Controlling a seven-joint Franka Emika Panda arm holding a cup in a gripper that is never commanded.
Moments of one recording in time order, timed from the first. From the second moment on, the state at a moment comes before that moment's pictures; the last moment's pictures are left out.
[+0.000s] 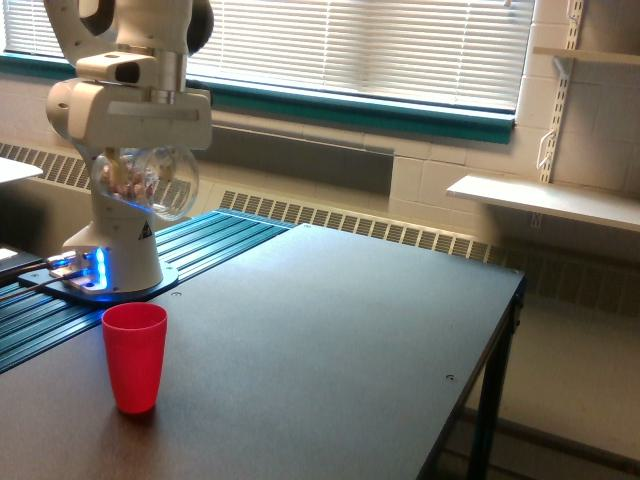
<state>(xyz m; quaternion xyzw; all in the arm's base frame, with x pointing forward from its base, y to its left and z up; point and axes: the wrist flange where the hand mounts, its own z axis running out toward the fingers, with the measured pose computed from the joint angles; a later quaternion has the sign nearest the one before) 0.273 -0.236 0.402 0.89 -0.46 0.03 0.06</state>
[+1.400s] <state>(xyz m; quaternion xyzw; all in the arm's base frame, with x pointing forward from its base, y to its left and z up) 0.264 -0.310 0.345 0.92 -0.34 -0.05 0.16</state>
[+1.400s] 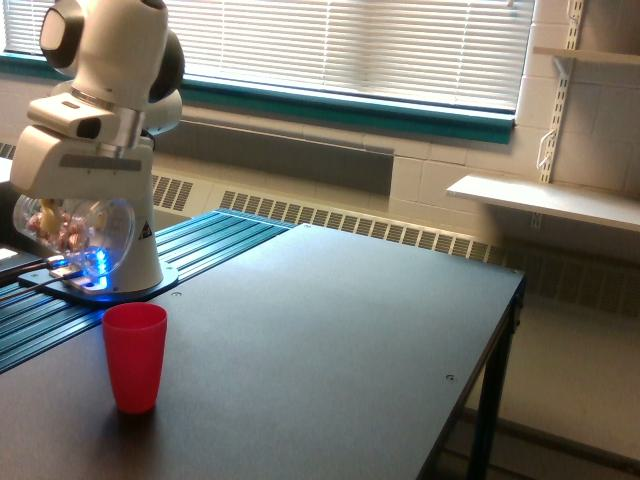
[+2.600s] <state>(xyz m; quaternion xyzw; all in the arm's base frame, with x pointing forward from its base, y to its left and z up) 0.266 -0.309 0.319 0.91 -0.33 -0.08 0.24</state>
